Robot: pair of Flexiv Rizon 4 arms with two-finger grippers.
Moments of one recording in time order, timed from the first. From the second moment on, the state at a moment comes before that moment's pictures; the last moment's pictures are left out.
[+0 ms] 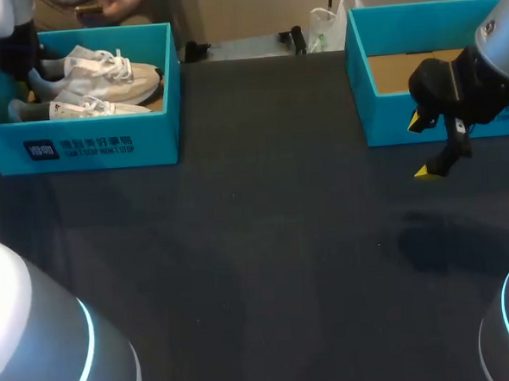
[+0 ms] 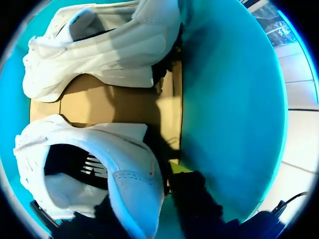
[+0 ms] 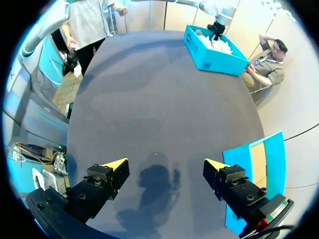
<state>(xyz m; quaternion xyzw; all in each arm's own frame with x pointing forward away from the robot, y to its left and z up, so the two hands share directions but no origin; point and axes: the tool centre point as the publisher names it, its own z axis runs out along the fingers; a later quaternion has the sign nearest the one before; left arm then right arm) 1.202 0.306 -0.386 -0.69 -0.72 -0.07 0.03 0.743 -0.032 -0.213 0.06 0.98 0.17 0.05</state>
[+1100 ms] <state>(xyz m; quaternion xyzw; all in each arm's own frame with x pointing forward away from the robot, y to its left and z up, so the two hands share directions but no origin) 1.171 0.285 -0.302 -0.73 -0.68 0.00 0.01 0.743 -0.032 -0.213 0.06 0.98 0.17 0.05</state>
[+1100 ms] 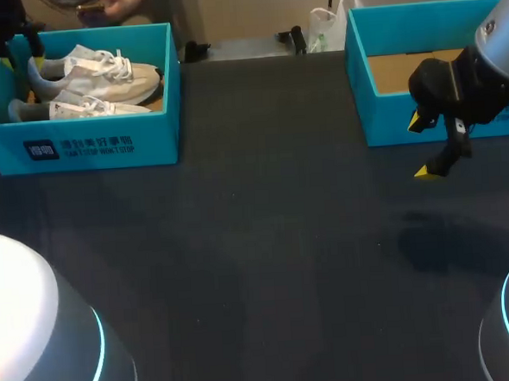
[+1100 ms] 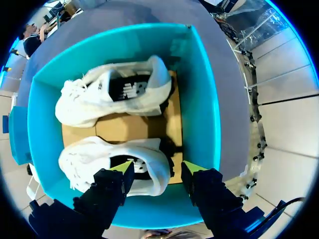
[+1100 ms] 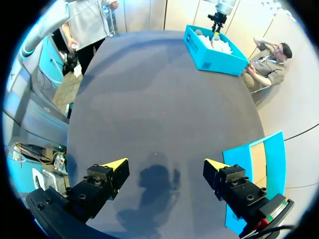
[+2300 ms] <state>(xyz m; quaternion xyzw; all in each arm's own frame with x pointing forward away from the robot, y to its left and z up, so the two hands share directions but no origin) 1.066 0.301 -0.249 -0.73 -0.68 -0.02 0.01 0.743 -0.032 -0.213 0.06 0.98 0.17 0.05</state>
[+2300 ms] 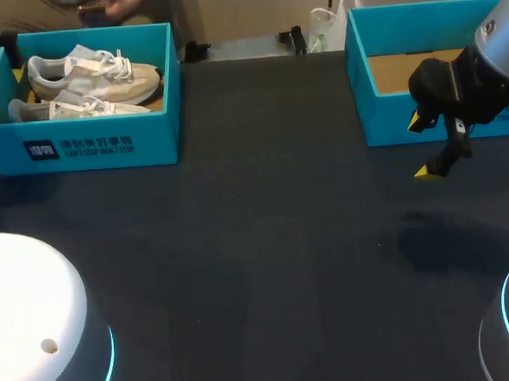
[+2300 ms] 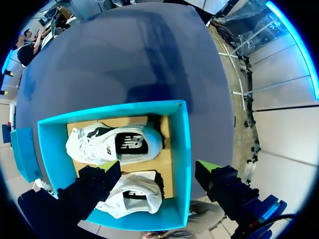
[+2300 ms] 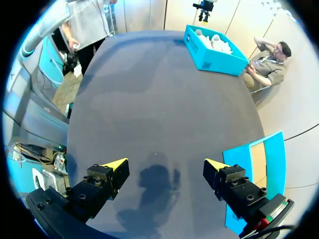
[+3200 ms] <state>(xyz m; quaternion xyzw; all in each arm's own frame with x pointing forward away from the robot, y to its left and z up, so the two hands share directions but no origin) 1.046 0.292 -0.299 -0.72 -0.69 -0.03 0.03 0.743 -0.032 -0.213 0.06 0.98 0.17 0.05</state>
